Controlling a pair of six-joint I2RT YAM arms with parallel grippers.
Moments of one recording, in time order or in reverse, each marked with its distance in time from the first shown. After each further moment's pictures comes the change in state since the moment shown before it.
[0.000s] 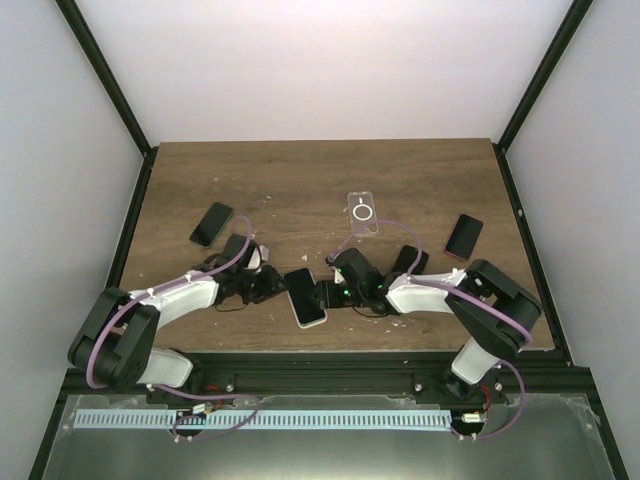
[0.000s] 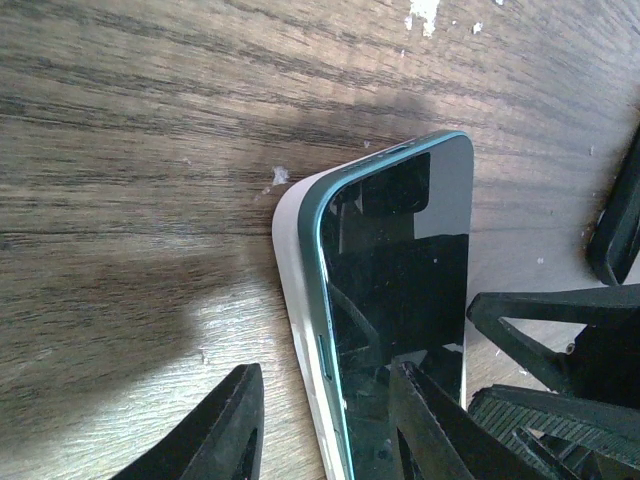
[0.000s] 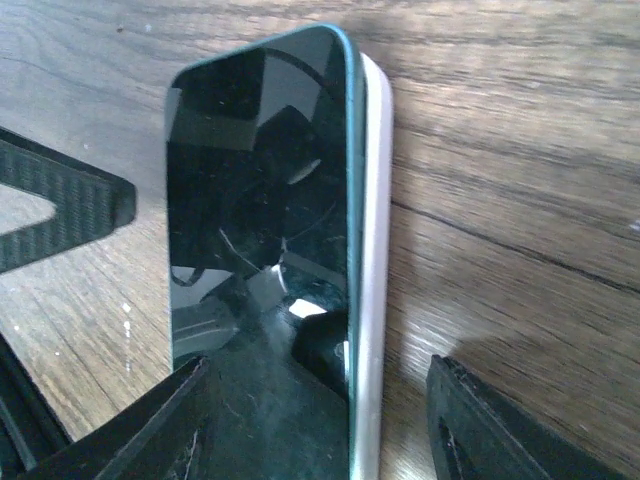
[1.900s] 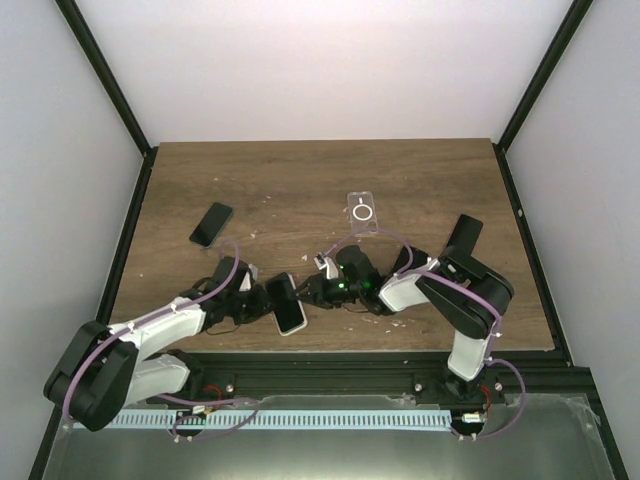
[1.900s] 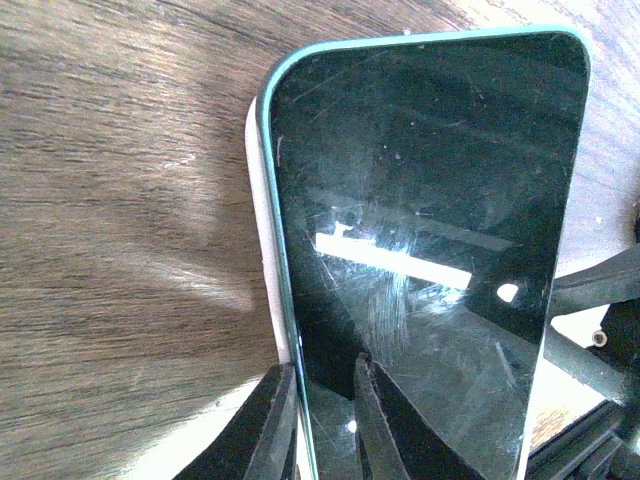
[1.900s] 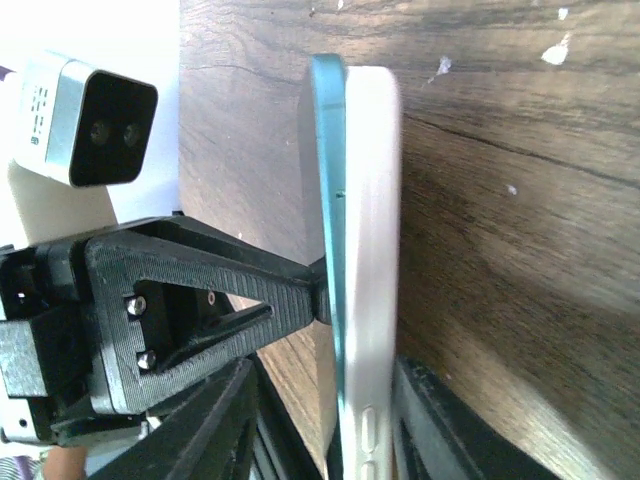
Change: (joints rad) left arm -0.051 -0.206 -0.202 0.024 -0.064 -0.101; right arm -0.033 0.182 -0.029 0.495 -0.393 0.336
